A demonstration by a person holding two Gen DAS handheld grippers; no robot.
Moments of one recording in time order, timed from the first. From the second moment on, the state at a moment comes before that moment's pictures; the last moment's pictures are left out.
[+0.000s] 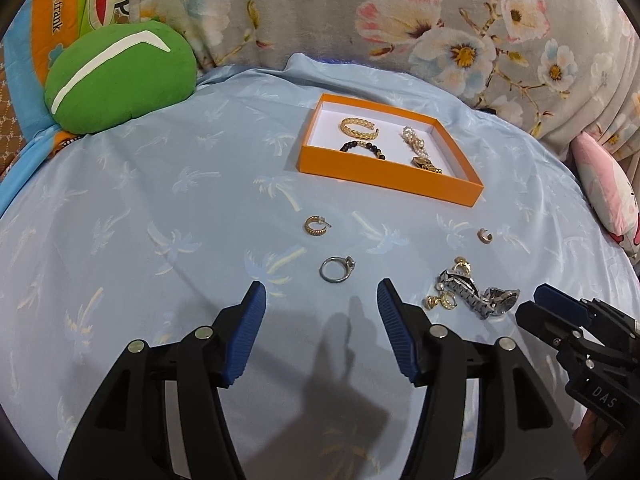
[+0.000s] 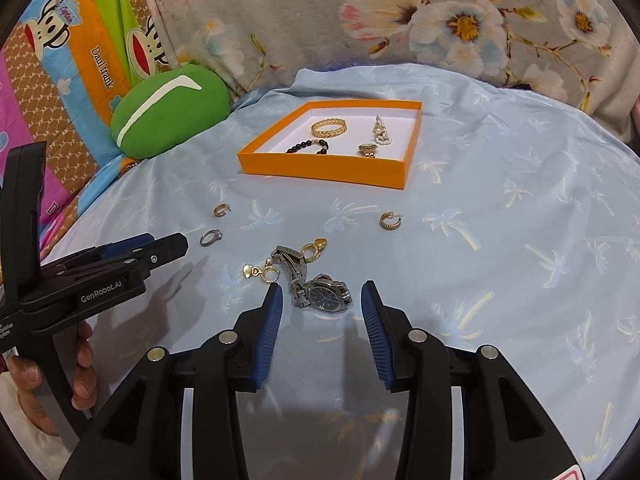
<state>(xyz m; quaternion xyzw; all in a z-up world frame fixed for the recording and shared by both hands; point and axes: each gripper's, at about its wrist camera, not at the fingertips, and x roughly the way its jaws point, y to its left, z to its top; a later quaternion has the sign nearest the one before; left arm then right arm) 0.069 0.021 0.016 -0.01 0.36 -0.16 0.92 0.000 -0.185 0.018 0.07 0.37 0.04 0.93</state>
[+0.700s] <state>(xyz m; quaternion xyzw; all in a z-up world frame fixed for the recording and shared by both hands) 0.073 0.026 0.011 -0.02 0.38 -0.17 0.91 0.039 -0.187 0.004 0.03 0.42 0.12 0.90</state>
